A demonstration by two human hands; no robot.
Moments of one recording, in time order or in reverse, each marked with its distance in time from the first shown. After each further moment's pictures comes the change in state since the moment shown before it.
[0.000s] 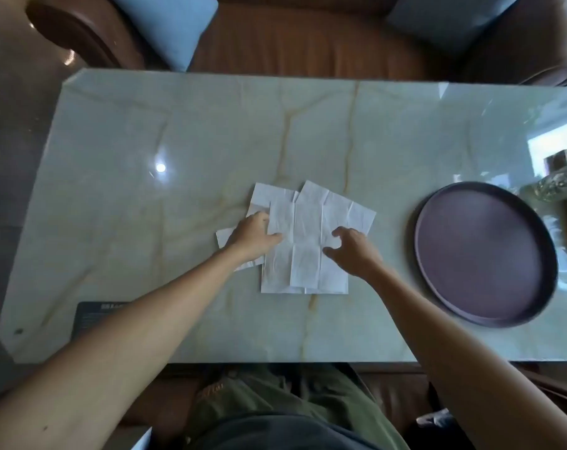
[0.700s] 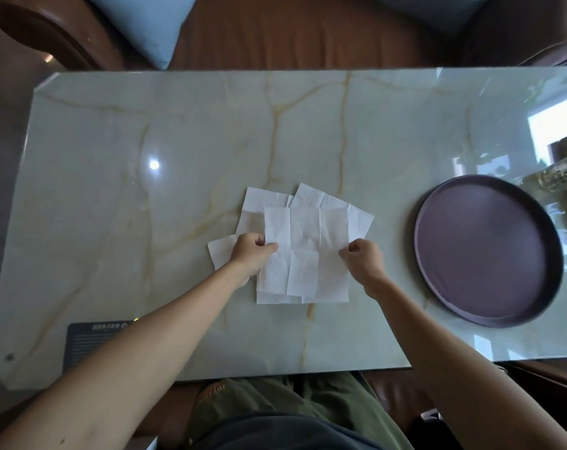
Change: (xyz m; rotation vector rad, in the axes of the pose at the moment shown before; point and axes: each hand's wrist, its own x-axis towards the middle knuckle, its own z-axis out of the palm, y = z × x) left_hand 0.034 -0.021 0.042 -0.449 0.016 -0.202; right_hand 0.022 0.039 0.024 0.581 0.173 0.357
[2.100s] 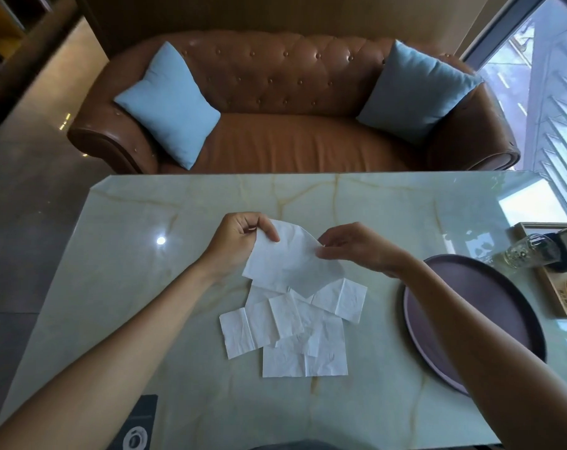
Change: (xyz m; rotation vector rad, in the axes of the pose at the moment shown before) left_hand -0.109 0.184 -0.121 -0.125 -0.048 0.741; right_hand -0.063 -0.198 -0.124 -0.087 -0.478 -0.680
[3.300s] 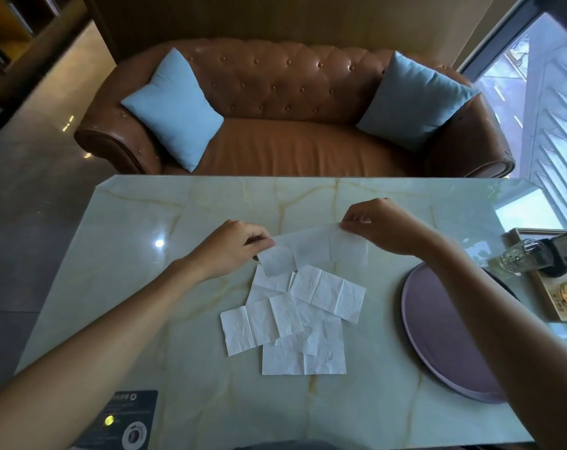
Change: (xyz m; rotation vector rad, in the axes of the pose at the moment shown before) left_hand -0.004 -0.011 -0.027 0.600 -0.192 0.088; right_hand -0.023 -0.044 -0.031 -0.649 0.222 -0.154
